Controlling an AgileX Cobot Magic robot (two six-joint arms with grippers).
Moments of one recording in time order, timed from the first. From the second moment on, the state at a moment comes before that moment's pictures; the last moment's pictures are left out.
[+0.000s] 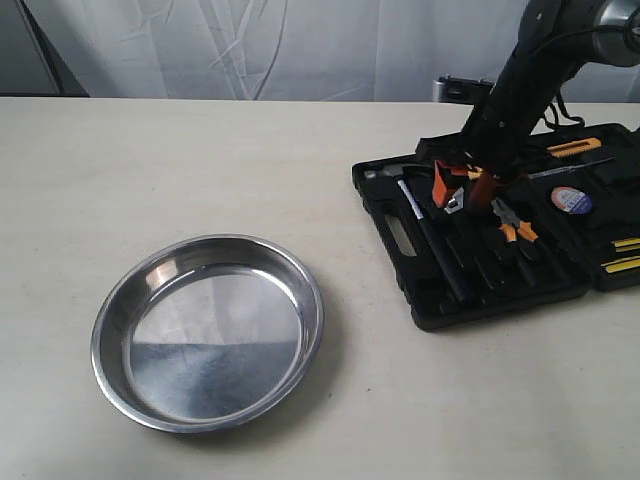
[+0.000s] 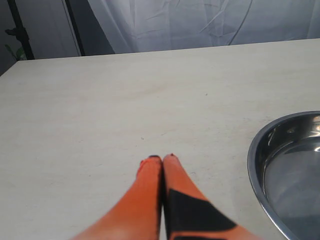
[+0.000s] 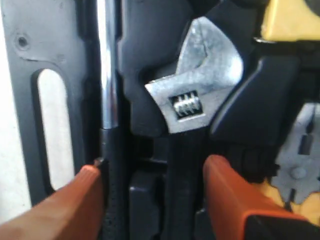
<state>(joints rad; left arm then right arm) 0.01 0.00 0.00 0.31 0.36 -0.28 0.14 2.23 -1.73 0.29 1.17 -0.22</state>
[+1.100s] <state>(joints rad) 0.01 0.00 0.00 0.31 0.36 -0.28 0.14 2.18 -1.72 0.34 1.18 -0.28</state>
